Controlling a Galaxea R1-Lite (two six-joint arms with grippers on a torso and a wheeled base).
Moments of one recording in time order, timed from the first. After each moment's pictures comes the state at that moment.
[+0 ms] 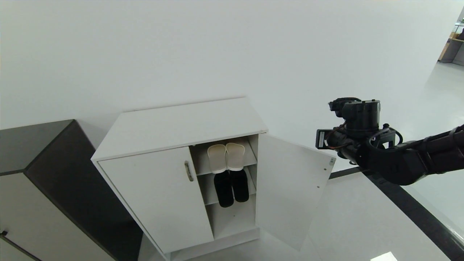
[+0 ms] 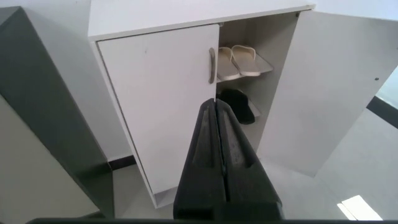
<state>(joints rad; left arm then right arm) 0.00 0.00 0.00 0.00 -0.05 0.02 0.42 1.94 -1.14 -0.55 -0.41 0.13</state>
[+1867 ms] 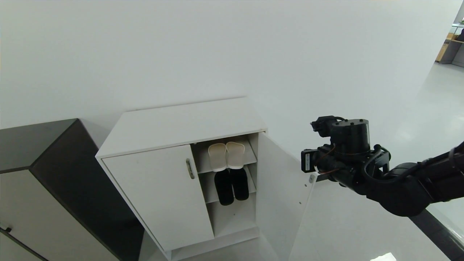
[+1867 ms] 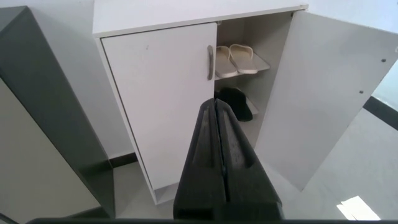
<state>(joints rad) 0.00 0.00 0.00 0.00 -0.05 0.02 0.55 1.90 -0.97 -0.61 -0.34 0.12</state>
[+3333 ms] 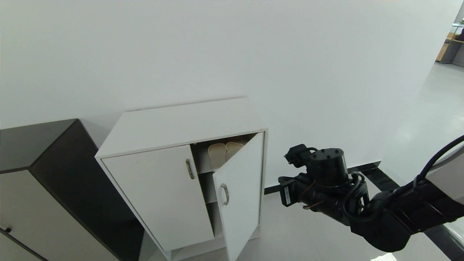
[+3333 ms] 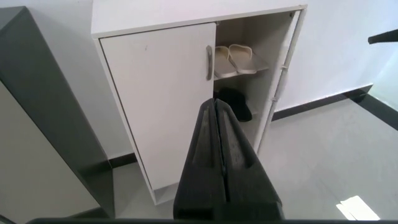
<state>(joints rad) 0.00 0.00 0.00 0.00 -0.05 0.02 0.69 1.97 -0.83 -0.76 -0.18 0.08</state>
